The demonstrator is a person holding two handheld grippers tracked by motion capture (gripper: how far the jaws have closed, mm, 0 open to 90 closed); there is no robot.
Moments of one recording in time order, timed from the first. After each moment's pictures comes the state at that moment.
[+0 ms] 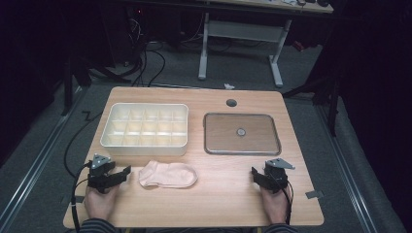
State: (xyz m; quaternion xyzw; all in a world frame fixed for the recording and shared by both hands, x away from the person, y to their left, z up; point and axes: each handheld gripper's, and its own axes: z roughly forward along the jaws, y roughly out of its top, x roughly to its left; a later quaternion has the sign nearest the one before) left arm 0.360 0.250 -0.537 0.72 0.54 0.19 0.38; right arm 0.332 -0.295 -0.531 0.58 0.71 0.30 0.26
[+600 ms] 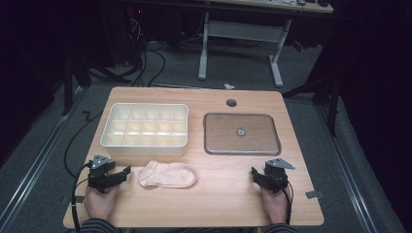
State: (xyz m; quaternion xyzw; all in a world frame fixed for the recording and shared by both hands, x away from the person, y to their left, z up) left arm 0.360 0.250 -0.537 0.72 0.54 0.19 0.38; right arm 0.332 -0.295 -0.531 0.58 0.71 0.30 0.26
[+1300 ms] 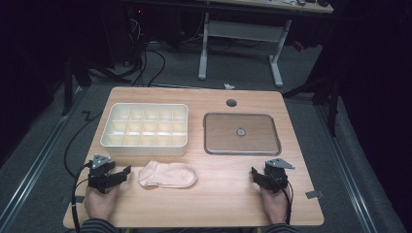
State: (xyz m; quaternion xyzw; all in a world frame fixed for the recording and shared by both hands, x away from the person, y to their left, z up) left arm 0.360 0.249 -0.537 0.72 0.54 0.19 0.38; right arm 0.332 -0.295 -0.531 0.58 0.71 0.30 0.26
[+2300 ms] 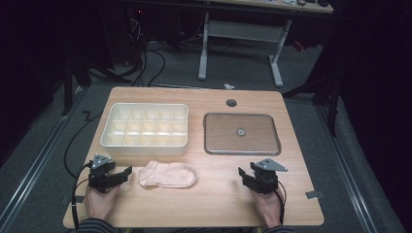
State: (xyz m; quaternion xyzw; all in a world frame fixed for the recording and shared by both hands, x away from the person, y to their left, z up) left arm 0.359 0.248 -0.537 0.72 0.55 0.18 0.38; right arm 0.318 -0.255 -0.506 0.51 0.74 0.37 0.24
